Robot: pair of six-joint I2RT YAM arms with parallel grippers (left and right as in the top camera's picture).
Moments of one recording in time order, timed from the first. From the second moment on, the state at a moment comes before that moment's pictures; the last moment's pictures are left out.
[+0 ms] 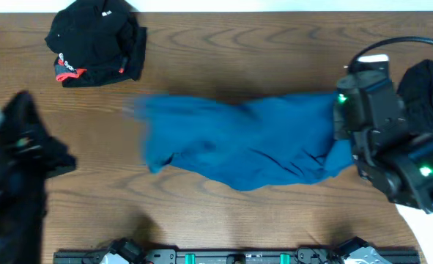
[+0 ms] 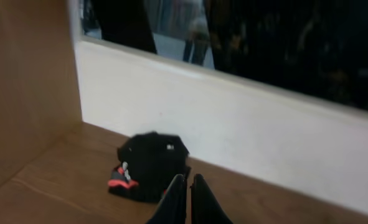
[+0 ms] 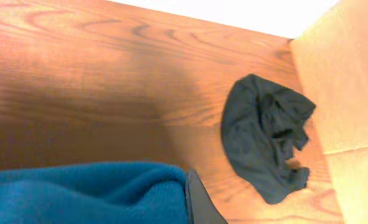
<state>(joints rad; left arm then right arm) -0.60 0.96 1.95 -1.16 -0.78 -0.35 0.45 1.18 1.56 -1.24 0.61 0.21</state>
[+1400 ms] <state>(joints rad) -0.60 1.54 1.85 -1.47 -0.12 -0.46 0.17 1.37 1.68 -1.42 0.33 0.31</state>
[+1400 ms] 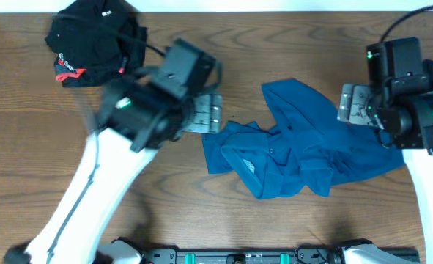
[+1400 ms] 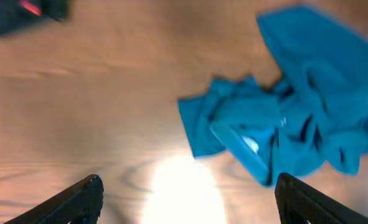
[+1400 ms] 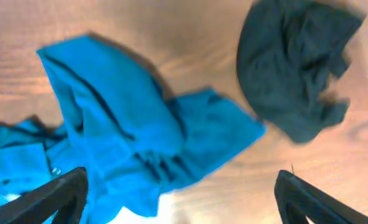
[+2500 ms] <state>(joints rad) -0.45 1.63 1.51 -1.28 -0.09 -0.49 0.13 1.36 0.91 -0.76 -0.18 0.53</state>
